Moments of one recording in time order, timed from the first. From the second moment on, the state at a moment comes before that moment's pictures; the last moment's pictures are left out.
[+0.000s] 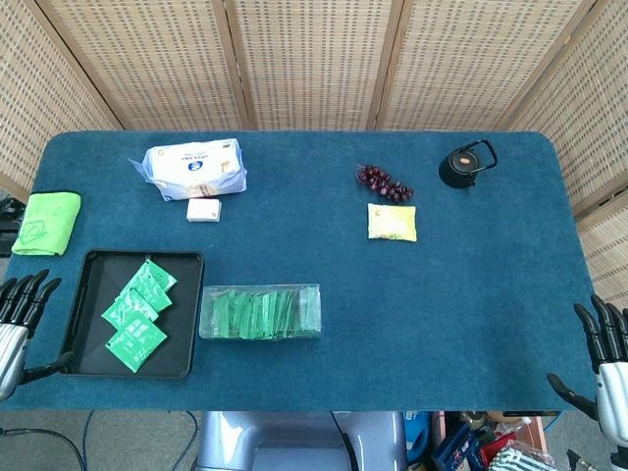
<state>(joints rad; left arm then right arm) -0.08 -1.00 0.03 -1.75 1.62 1.55 0.06 -0.09 -1.05 0.04 -1.72 -1.68 1.74 -0.06</state>
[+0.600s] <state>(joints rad) -0.27 -1.06 -0.01 -1.76 1.72 1.34 0.00 -0.09 -1.04 0.04 -1.73 -1.67 1.72 -0.02</state>
